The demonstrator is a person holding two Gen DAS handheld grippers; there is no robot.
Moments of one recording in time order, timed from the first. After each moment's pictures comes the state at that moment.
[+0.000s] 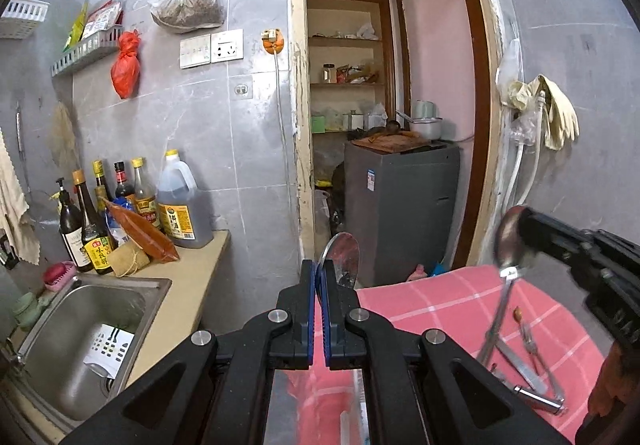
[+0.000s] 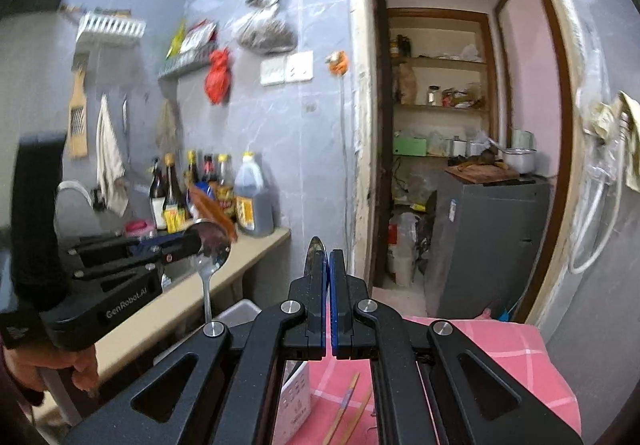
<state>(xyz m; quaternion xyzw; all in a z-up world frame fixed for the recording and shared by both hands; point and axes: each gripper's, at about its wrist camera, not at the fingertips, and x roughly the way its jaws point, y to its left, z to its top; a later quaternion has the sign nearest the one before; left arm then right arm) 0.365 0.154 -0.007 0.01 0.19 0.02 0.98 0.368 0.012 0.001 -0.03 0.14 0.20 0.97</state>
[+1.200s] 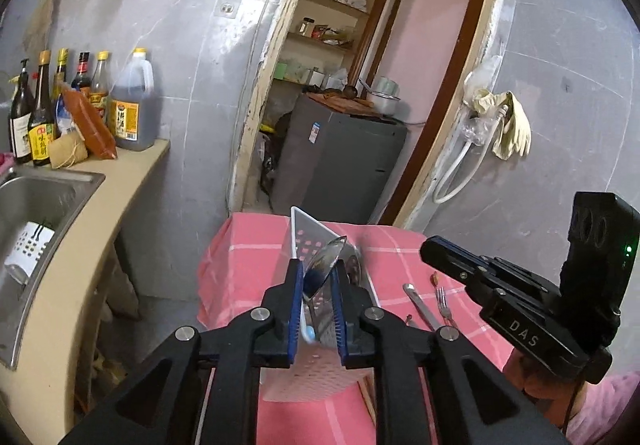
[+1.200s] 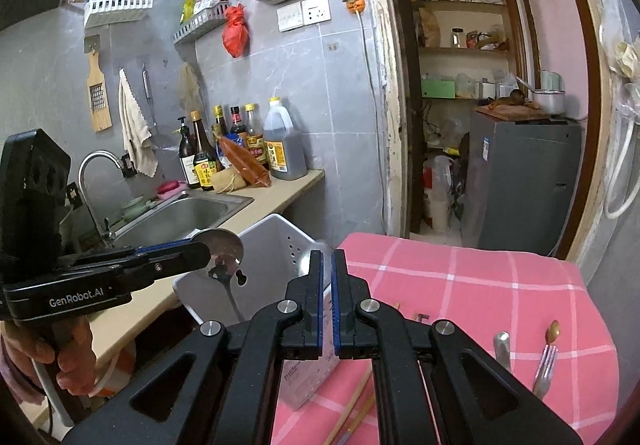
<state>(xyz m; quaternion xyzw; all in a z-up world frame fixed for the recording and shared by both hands) 0.329 0.169 -0.057 -0.14 0.27 -0.10 0.95 0.365 -0.002 -0.048 0.01 0.23 0.25 0.94</state>
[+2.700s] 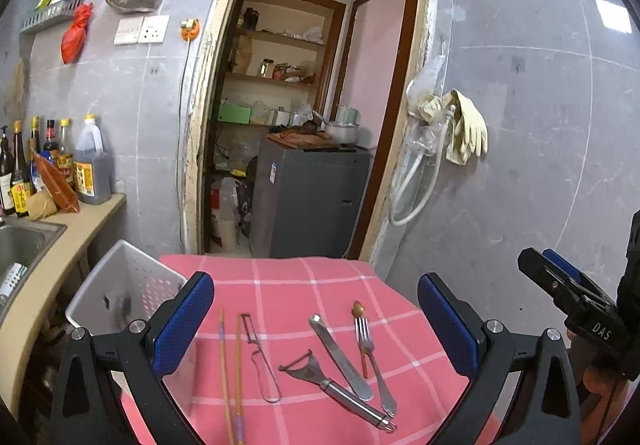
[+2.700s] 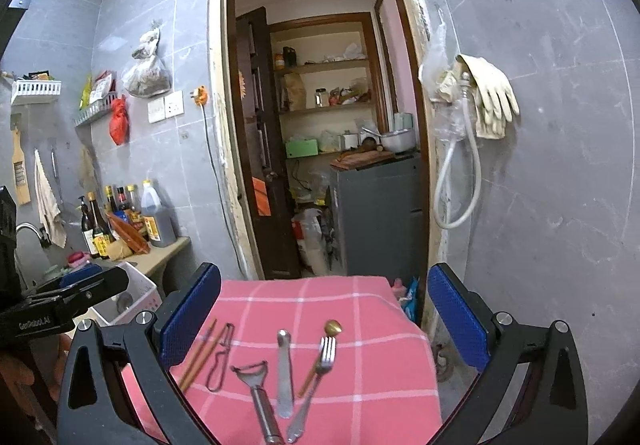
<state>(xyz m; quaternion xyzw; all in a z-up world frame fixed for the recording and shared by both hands) 0.297 -0.006 -0.021 -0.09 0.19 -0.10 0.97 0.277 -0.238 -0.002 0.06 0.13 0.04 0.99</state>
